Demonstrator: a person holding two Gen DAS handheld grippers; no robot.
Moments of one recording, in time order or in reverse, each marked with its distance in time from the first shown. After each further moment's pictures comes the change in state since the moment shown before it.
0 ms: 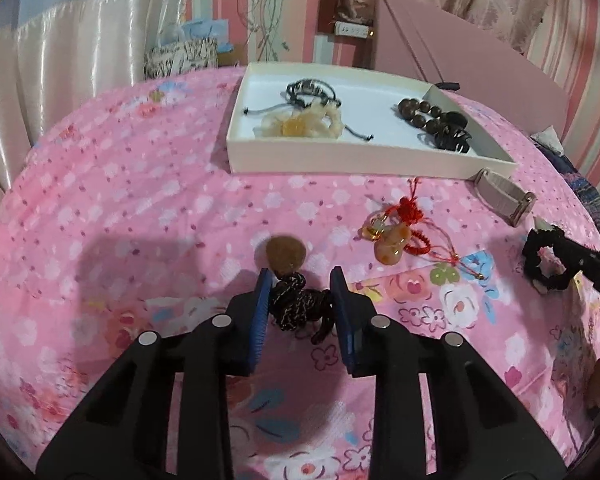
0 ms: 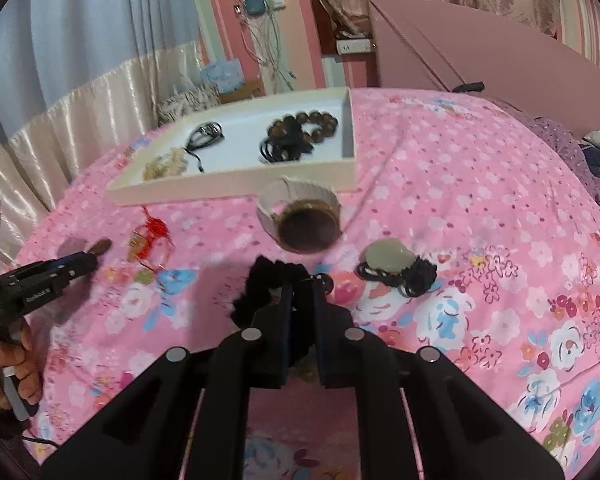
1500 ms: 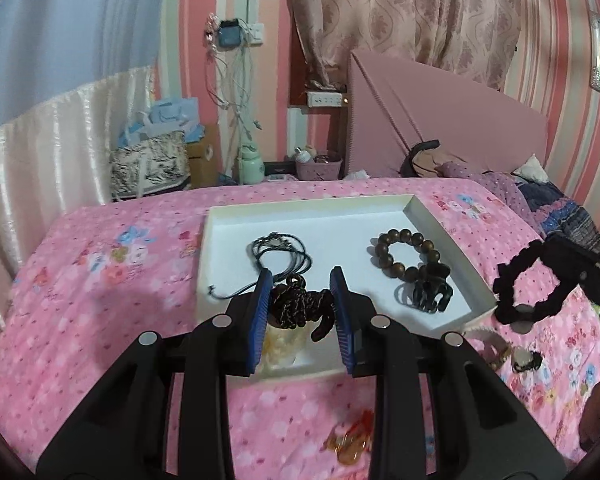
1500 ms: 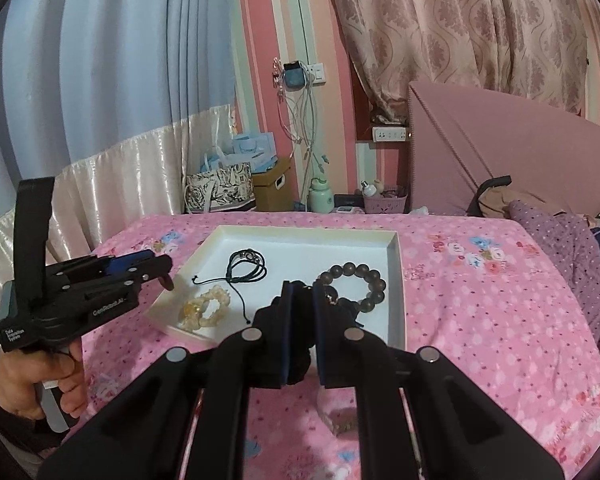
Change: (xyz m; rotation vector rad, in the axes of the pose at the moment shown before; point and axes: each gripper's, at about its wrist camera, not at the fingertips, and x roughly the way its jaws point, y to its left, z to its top) left arm 0.009 -0.023 0.151 0.075 -0.183 -0.061; right arm 0.005 0.052 0.137 -0.087 -0.192 0.049
